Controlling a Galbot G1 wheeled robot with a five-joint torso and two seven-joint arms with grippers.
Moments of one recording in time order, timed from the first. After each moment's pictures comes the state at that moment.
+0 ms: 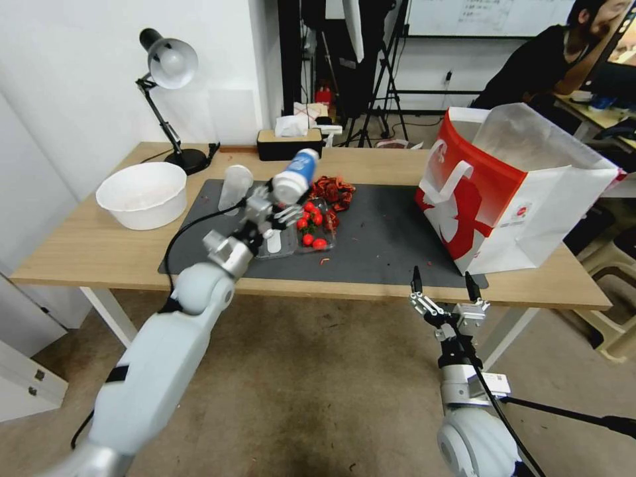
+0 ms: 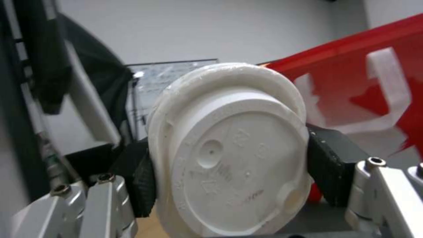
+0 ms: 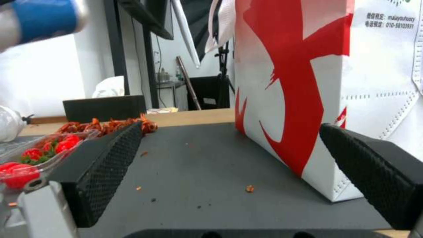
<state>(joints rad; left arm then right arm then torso) 0.65 -1.15 -0.02 -1.57 -0.48 -0.19 0.33 -1.53 1.33 0.40 1.99 0.16 0.32 0.27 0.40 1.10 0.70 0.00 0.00</state>
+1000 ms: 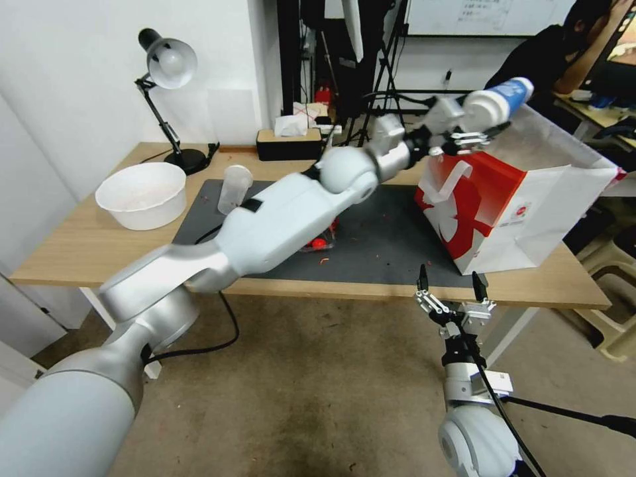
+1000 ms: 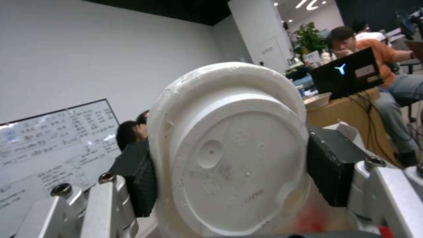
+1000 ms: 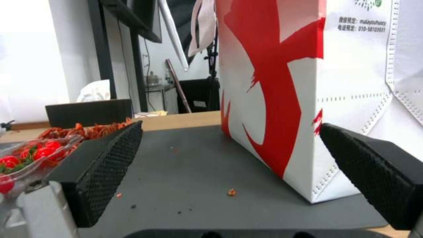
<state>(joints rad) -0.11 -1.51 0.61 -1.13 -0.74 -0.17 0.29 -1.53 1.37 0.43 1.98 0.15 0.33 0.26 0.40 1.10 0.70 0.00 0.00</state>
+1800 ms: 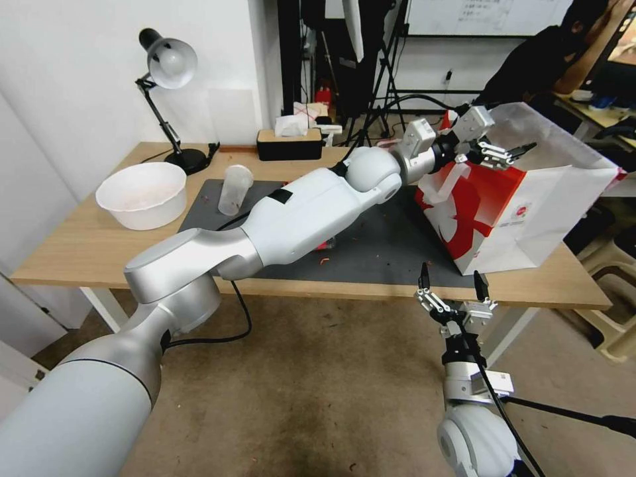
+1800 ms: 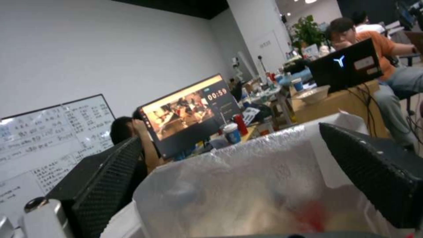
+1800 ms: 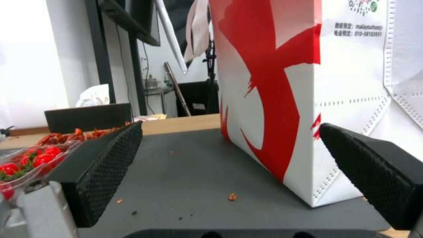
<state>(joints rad) -0.13 -1.56 0.65 -1.06 -0.74 -0.19 0.27 -1.53 1.38 0.43 1.98 0.15 0.33 0.26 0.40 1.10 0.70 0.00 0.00</state>
